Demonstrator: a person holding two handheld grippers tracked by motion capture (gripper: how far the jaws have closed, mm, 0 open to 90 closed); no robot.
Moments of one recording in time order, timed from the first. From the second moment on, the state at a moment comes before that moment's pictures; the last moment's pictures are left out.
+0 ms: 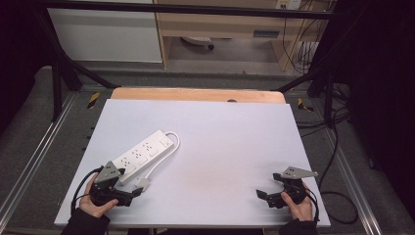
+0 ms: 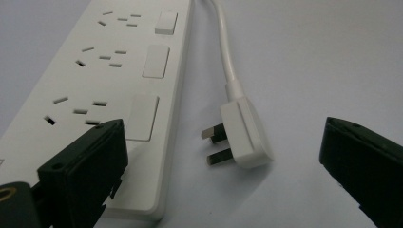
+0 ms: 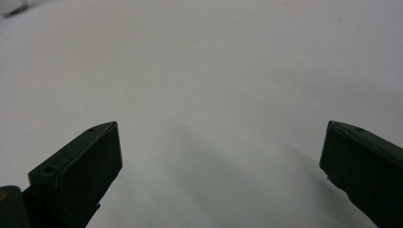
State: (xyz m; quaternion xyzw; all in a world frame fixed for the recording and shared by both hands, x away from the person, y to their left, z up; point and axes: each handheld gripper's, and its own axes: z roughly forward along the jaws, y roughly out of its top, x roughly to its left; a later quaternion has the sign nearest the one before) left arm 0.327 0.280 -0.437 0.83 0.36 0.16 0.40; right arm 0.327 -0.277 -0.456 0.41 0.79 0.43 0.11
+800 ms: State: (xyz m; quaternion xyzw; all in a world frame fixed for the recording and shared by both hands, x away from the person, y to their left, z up) left arm 0.327 0.283 -0.435 0.82 0.37 0.15 0.40; right arm 0.327 -0.278 -0.456 0.42 0.79 0.43 0.11
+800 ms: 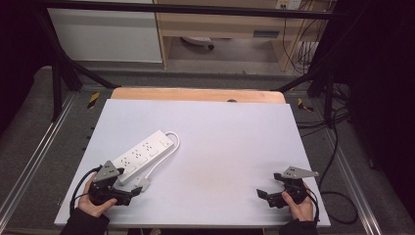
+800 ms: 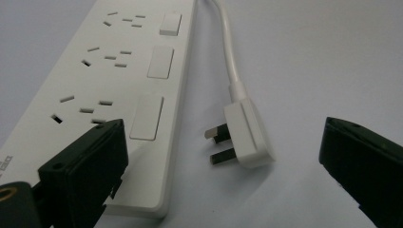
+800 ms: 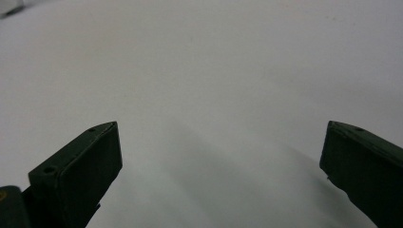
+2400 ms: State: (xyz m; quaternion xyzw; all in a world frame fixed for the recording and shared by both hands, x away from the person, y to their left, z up) left arm 0.334 0.290 -0.422 0.82 0.39 0.17 0.40; right arm 0.327 -0.279 -0.455 0.42 0.79 0.43 0.12
